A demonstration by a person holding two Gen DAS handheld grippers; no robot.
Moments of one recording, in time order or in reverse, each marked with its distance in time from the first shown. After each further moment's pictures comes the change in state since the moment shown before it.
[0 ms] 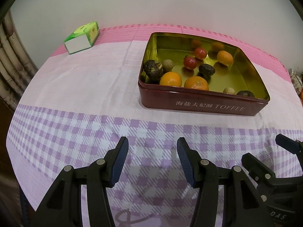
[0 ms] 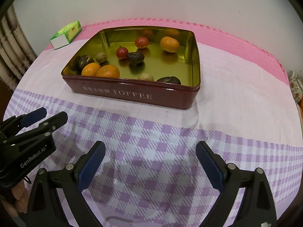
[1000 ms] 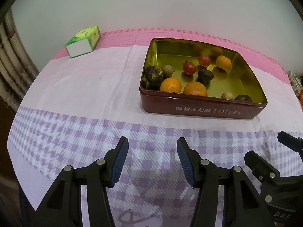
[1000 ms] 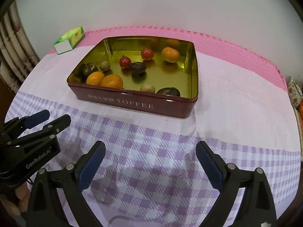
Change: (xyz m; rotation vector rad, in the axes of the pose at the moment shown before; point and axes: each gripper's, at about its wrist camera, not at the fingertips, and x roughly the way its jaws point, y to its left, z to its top) left arm -0.009 0.001 0.003 0.008 -0.025 -0.001; right arm -0.014 0.001 0.003 -0.010 -0.043 -0.001
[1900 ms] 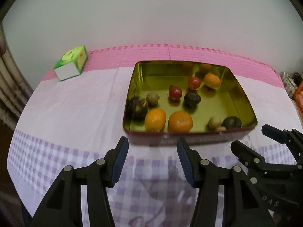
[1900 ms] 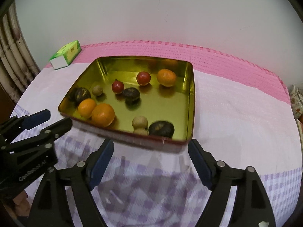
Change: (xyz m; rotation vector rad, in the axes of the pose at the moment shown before) left arm -0.005 -0.017 0.040 0.057 -0.060 -0.024; right arm 0.011 -0.012 0.038 0.008 -0.077 0.009
